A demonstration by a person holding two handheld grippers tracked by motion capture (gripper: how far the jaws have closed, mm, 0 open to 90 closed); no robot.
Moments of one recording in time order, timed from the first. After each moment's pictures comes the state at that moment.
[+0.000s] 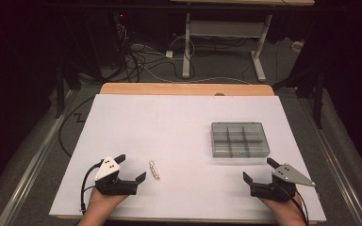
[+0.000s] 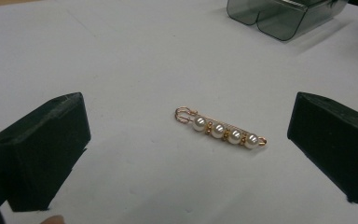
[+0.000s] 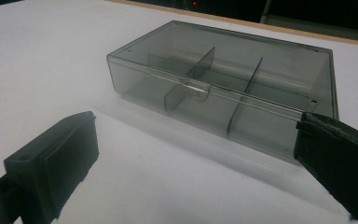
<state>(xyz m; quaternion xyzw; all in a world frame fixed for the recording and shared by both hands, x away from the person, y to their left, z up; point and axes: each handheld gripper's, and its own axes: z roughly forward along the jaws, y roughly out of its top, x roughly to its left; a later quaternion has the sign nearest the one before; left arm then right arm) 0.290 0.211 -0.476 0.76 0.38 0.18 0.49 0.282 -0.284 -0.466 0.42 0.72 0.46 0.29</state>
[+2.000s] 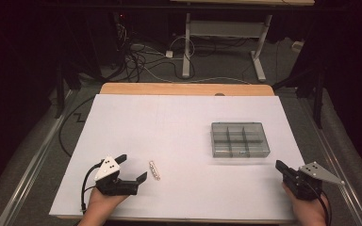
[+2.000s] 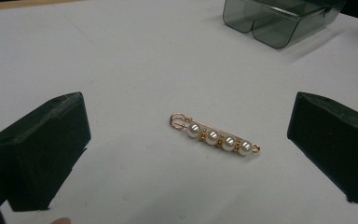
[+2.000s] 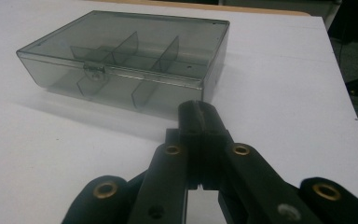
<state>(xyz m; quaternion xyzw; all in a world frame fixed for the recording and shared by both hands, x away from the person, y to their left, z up) 0.289 0.210 -0.475 0.76 0.38 0.18 0.50 0.283 -0.344 -0.458 0.49 0.69 0.43 0.30</state>
